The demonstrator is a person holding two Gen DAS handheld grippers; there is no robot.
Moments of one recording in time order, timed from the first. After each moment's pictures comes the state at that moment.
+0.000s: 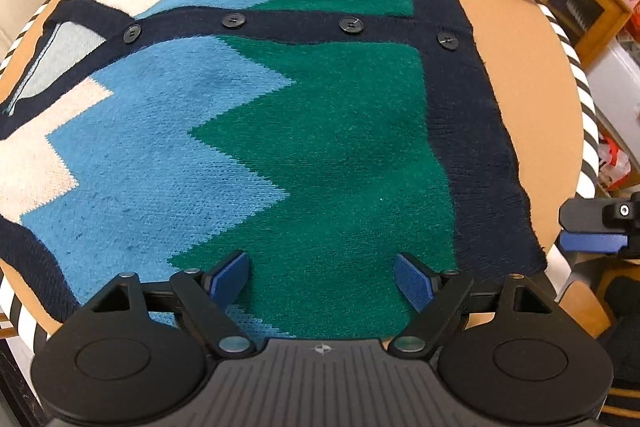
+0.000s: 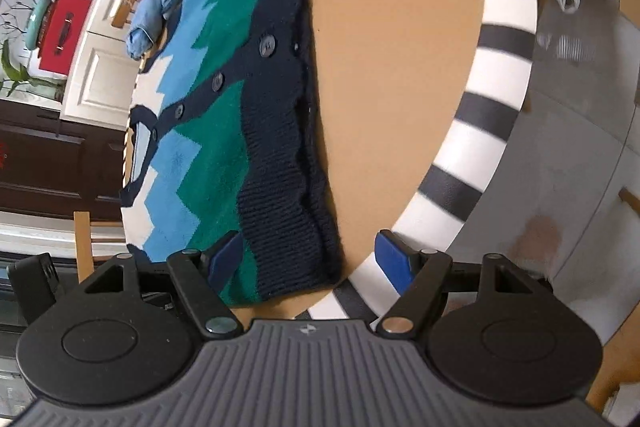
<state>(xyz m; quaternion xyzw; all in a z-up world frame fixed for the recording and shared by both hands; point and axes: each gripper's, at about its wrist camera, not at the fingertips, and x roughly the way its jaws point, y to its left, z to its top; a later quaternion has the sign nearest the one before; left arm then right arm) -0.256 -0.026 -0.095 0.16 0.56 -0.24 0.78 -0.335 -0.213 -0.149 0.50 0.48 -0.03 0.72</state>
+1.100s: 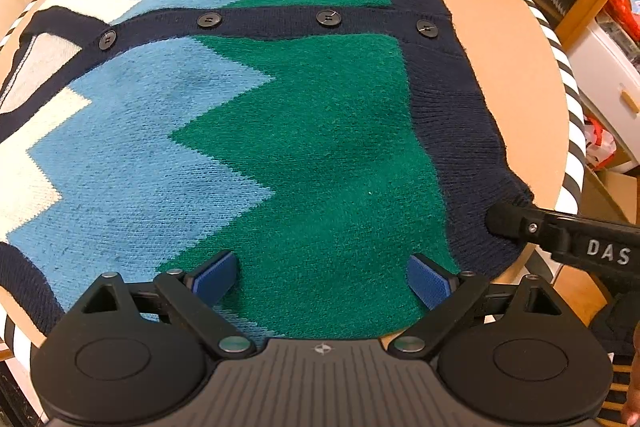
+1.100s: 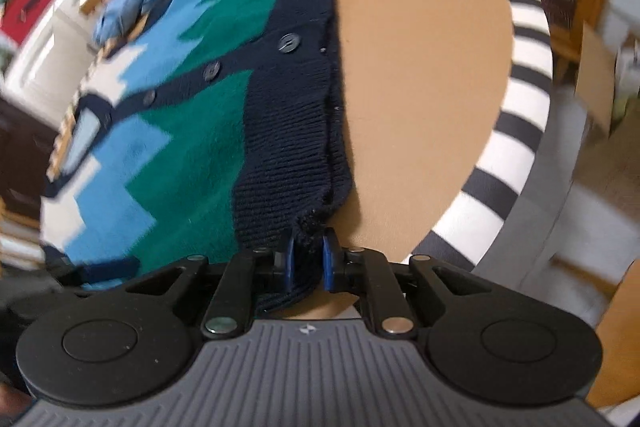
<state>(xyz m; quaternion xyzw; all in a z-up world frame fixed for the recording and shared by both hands) -0.256 -0.025 -0.103 0.17 0.56 -0.28 0.76 -0.304 -0.131 -0.132 0.33 0.47 -0.16 0.81</state>
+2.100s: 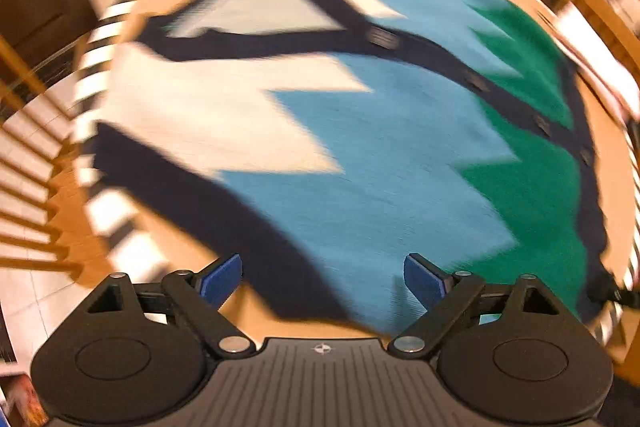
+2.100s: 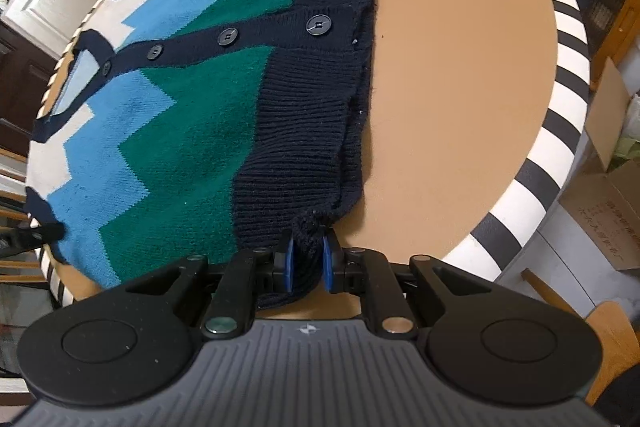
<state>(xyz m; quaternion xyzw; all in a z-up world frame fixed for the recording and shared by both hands) -0.187 0.160 -0.079 0.02 0.56 -0.13 0.82 -0.277 -0.139 -0.125 0.27 0.53 -0.12 0.79</state>
